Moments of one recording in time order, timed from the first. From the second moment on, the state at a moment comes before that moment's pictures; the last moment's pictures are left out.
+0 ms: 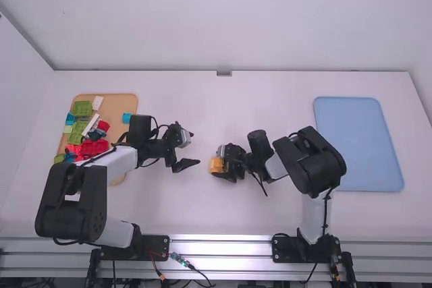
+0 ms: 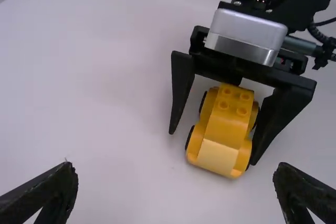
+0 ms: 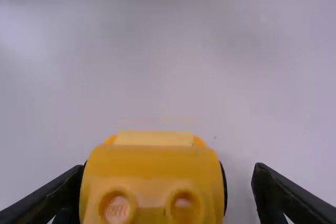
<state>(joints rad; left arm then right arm) -0.02 1.55 0.63 -0.04 0.99 0.92 0.46 2.04 0.58 0.68 -0.83 -0.71</state>
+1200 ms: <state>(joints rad) -0.02 1.55 0.55 0.20 1.00 0.88 0.04 1.63 0.44 0.62 -0.56 -0.62</state>
